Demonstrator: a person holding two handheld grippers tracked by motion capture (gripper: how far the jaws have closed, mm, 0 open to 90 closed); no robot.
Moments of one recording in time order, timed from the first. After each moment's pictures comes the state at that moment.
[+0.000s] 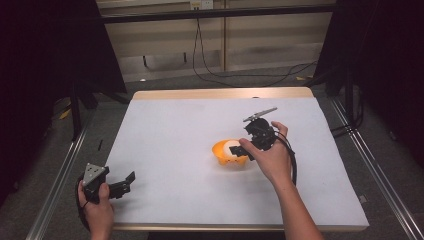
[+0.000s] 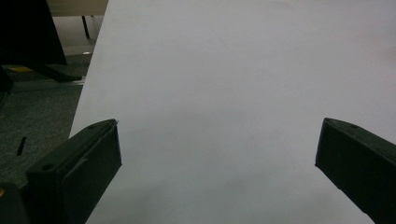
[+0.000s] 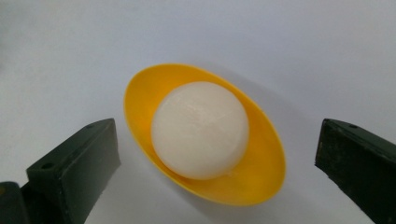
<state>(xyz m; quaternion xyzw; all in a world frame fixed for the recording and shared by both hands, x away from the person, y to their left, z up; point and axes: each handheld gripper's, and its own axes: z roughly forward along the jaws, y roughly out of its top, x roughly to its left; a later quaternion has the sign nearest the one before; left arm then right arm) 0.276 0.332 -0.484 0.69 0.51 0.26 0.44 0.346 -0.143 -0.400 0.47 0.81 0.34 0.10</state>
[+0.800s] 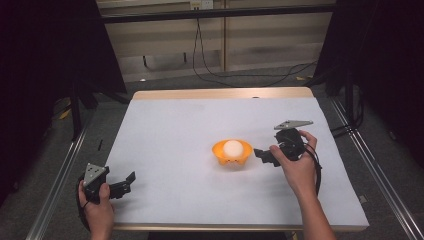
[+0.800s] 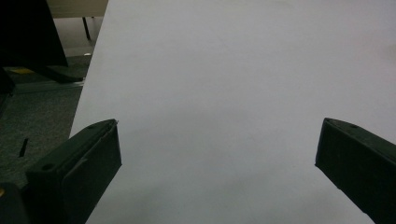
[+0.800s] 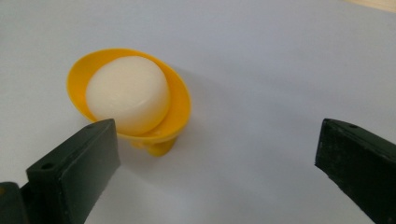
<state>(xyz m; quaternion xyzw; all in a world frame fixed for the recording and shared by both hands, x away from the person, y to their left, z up) 0.276 0.331 -0.484 0.69 0.51 0.27 0.44 0.312 -0.210 -0.415 0.49 0.77 0.38 0.17</state>
